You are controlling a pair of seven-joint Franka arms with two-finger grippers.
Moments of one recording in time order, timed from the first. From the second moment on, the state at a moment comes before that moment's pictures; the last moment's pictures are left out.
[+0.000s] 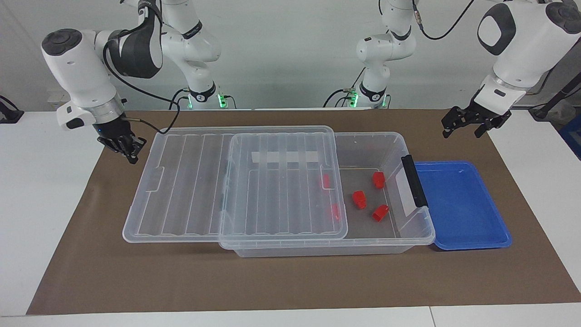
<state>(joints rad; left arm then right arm) 0.12 -0.01 -0.12 -1.60 0.00 1.60 0.08 -0.23 0.00 0.09 -1.94 -0.02 2.06 0.09</state>
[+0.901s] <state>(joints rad) 0.11 -0.05 -0.12 -1.70 0.00 1.66 0.08 -0.11 0.02 0.10 -1.98 0.00 2.10 0.07</state>
